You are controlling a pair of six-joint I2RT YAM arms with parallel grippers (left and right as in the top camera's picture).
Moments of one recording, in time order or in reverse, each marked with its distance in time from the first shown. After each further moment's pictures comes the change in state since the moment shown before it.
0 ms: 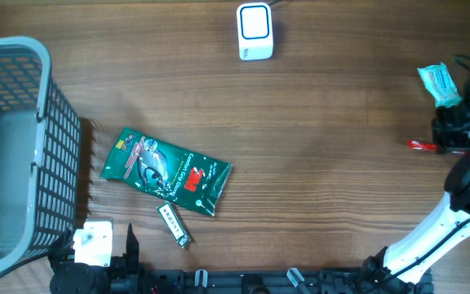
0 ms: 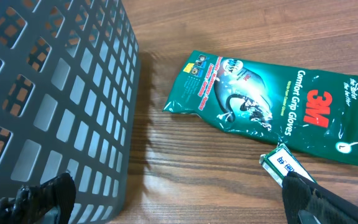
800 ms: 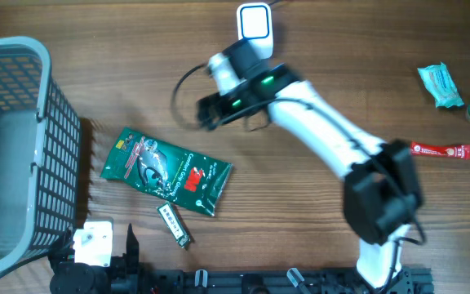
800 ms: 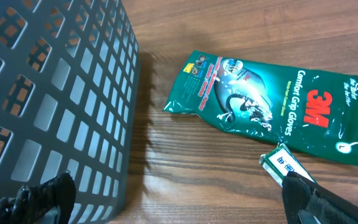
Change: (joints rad) left arm 0.000 0.000 0.000 0.000 0.000 0.000; right arm 1.204 -0.085 0.052 0.428 -0.436 -0.853
